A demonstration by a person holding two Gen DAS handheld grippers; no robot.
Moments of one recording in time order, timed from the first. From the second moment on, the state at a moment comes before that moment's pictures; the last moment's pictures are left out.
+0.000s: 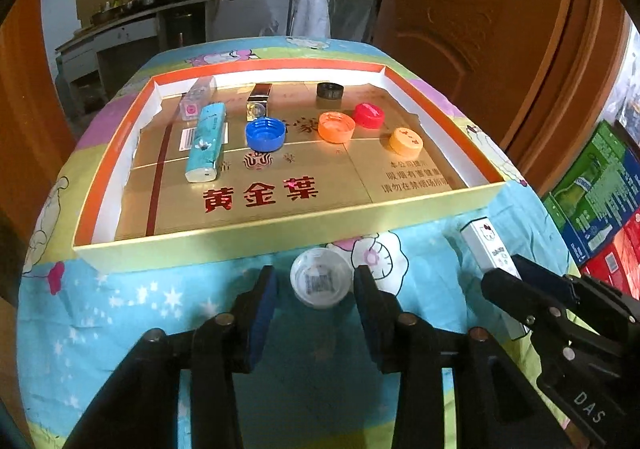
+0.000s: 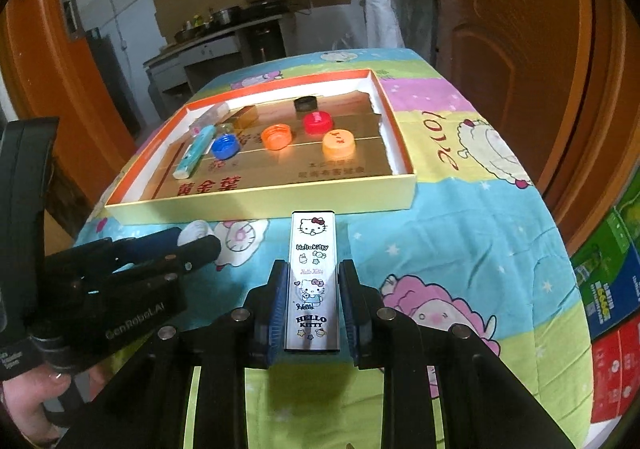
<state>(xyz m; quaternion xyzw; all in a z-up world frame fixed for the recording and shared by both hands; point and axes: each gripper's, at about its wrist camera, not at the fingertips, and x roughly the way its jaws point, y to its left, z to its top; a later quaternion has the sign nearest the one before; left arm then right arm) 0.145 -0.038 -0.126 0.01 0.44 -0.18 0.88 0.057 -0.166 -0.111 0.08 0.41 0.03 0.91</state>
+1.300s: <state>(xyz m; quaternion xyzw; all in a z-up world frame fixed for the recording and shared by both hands) 0.179 -0.040 -0.062 -0.01 0.39 -0.19 0.90 0.111 -0.164 -0.067 0.08 0.36 0.06 0.93</state>
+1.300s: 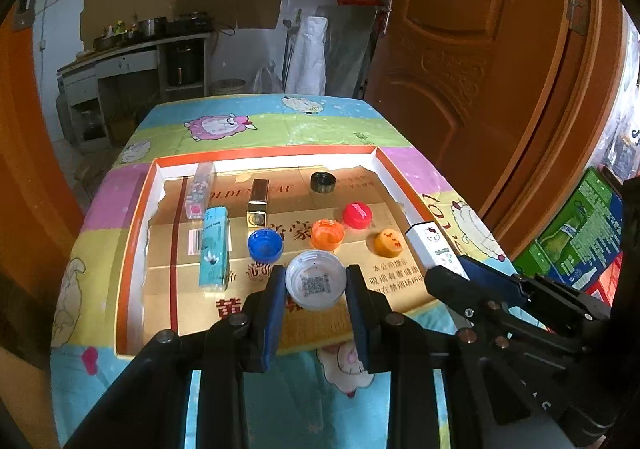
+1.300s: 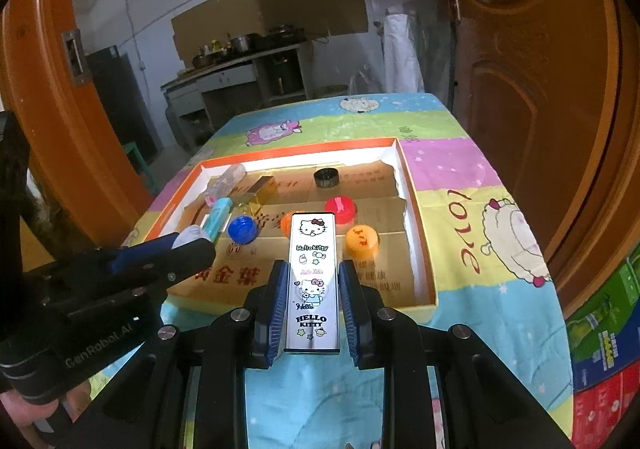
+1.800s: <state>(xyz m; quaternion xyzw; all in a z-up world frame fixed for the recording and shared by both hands) 0.214 -0.045 -0.089 -0.01 0.42 -0.19 0.89 0.149 -0.159 -0.092 0.08 0.39 0.06 0.92</state>
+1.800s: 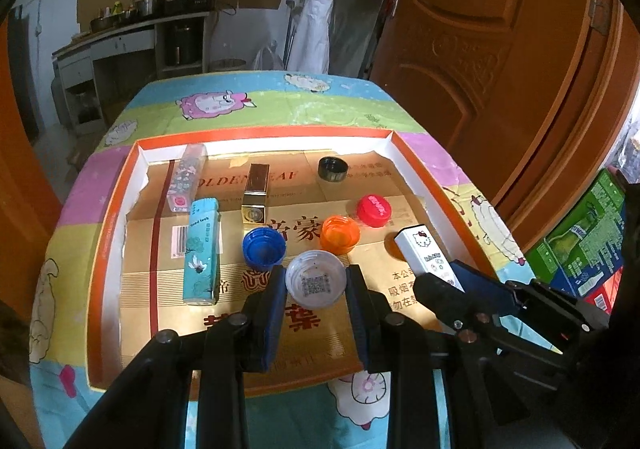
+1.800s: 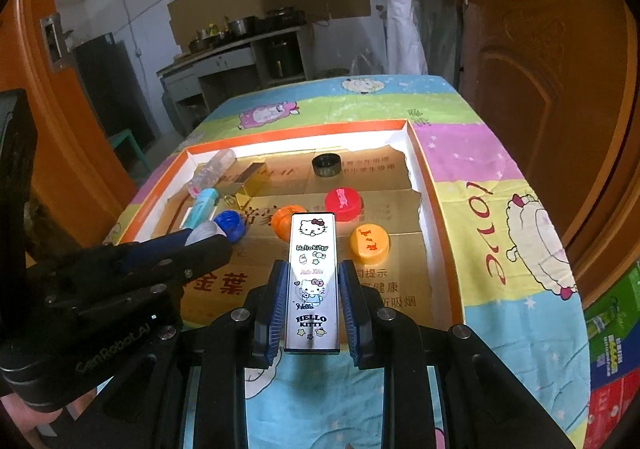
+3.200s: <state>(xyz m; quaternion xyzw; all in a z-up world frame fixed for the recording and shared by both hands) 0.231 -0.045 -0.121 0.00 0.44 -0.18 0.88 0.178 -0.152 -0.123 0.05 0.41 0.06 0.91</state>
